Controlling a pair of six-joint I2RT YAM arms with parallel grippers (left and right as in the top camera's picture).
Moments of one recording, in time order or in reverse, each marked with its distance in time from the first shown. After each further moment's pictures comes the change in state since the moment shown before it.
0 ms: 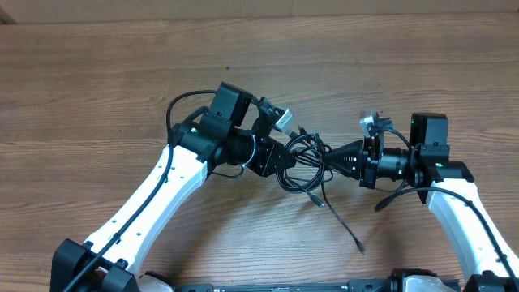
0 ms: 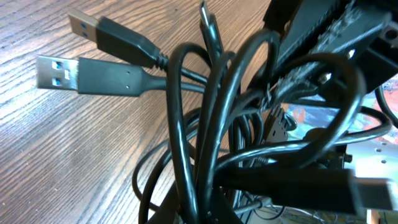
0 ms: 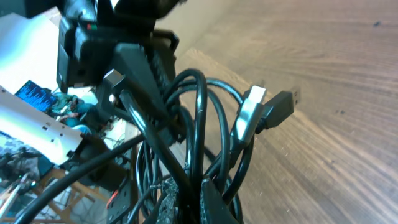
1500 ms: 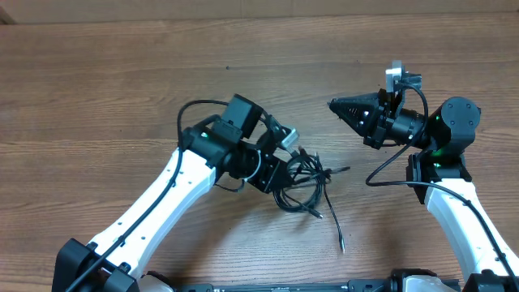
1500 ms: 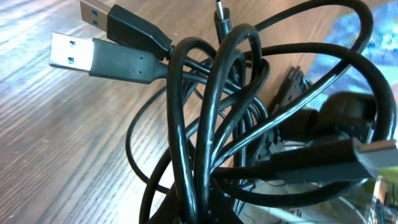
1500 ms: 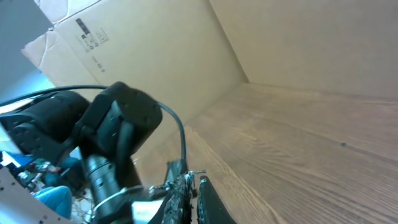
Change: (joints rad) left arm -0.074 0.000 0.001 -0.158 -0.082 0.053; right arm 0.011 0.004 -0.004 1.041 0.113 0.911
